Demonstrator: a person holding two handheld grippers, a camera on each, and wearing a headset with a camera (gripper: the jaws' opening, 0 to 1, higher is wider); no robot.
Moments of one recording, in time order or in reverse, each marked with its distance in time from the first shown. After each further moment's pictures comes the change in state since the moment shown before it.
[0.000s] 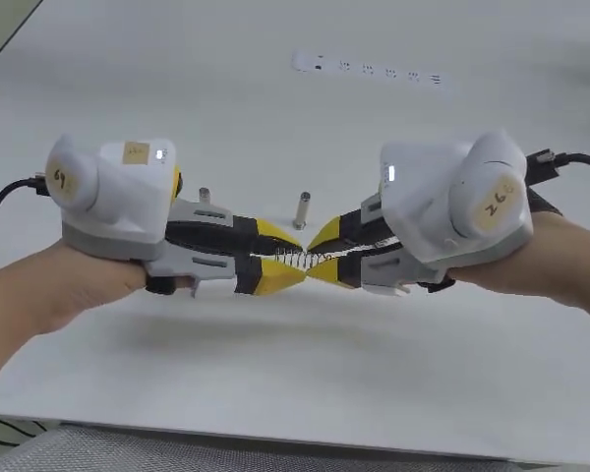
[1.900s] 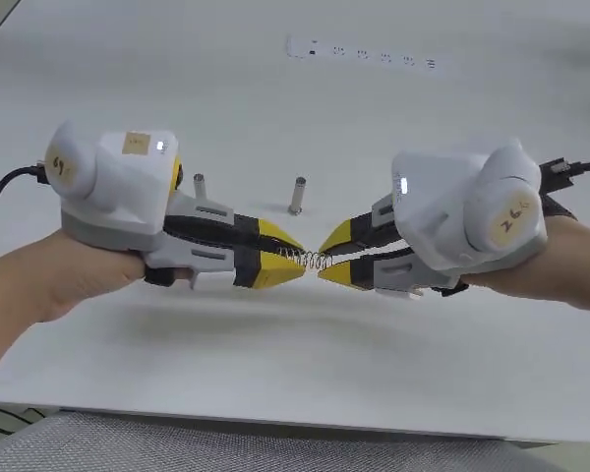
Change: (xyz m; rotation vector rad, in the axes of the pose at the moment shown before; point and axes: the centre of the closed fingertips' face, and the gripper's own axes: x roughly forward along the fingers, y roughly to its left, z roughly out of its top) left arm 0.005 -0.011 -0.004 -0.015 0.010 -0.058; right arm -0.006 0.014 -0.018 -0.031 0.024 -0.006
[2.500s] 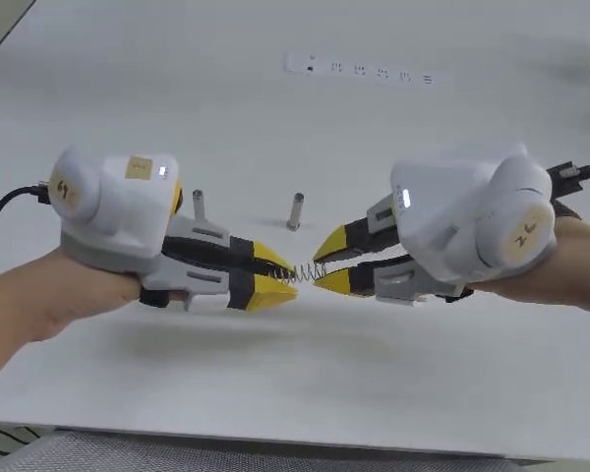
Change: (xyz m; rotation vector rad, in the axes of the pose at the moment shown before) left arm -0.002 0.001 -0.012 0.008 0.050 0.000; right arm -0.008 -0.005 0.020 -0.092 -0.024 0.015
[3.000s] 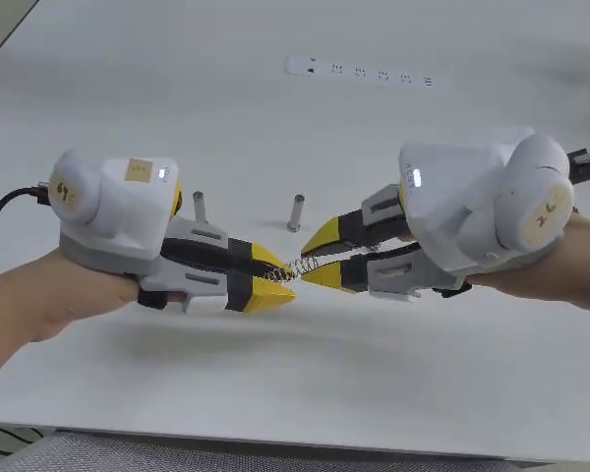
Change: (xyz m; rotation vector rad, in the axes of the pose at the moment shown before) left arm -0.001 -0.001 -0.001 0.006 0.010 0.002; right arm -0.004 -0.001 0.022 0.054 -0.109 0.000
